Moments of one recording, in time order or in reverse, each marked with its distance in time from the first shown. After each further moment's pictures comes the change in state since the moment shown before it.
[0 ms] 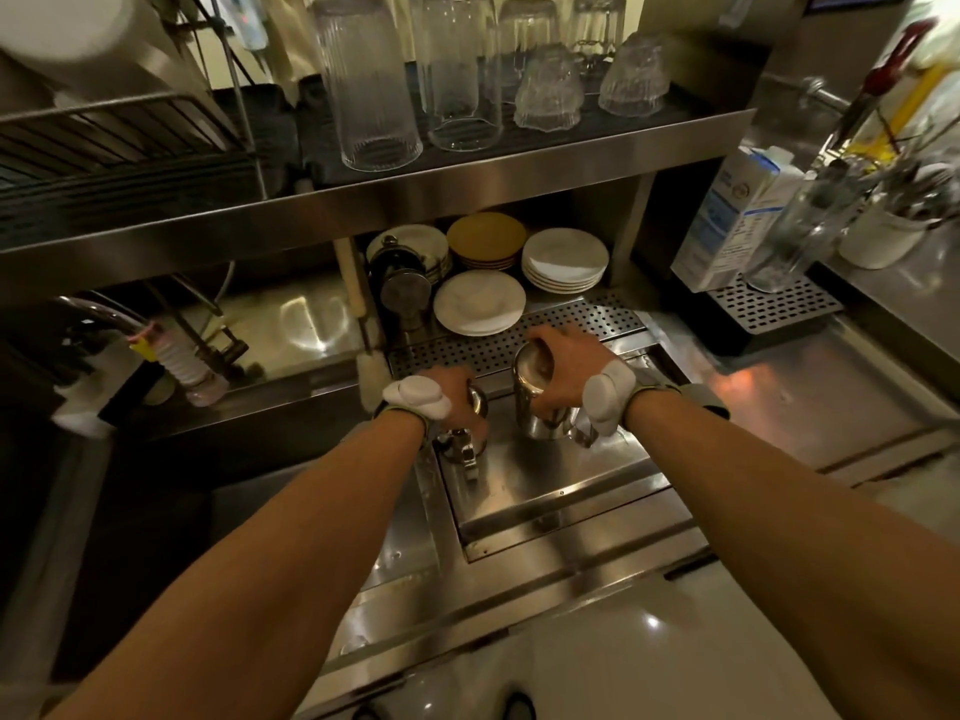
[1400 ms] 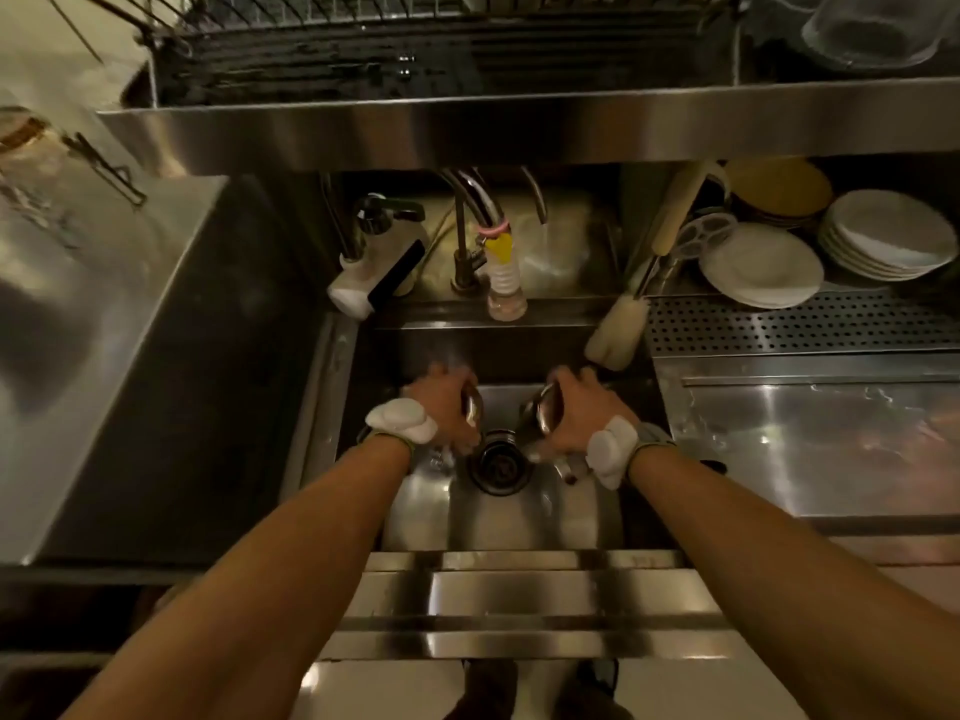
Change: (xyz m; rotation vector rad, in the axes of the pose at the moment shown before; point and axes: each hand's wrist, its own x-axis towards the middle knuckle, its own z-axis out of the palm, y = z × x) left_hand -0.116 -0.307 0.059 -0.222 0.079 -0.266; right_hand 0.051 -0.250 0.187 -0.001 -0.293 -0.107
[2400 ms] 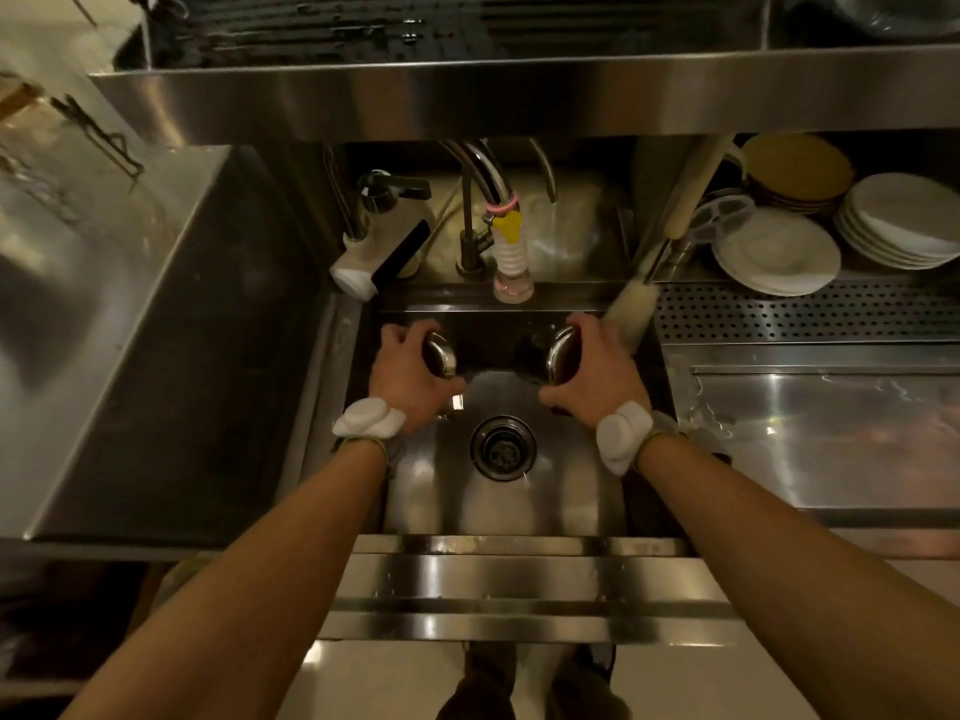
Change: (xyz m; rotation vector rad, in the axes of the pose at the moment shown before) left_hand -0.010 -0.020 0.003 -0.301 0.405 -0.115; right_hand 0.009 0.000 0.001 0.253 0.289 0.012
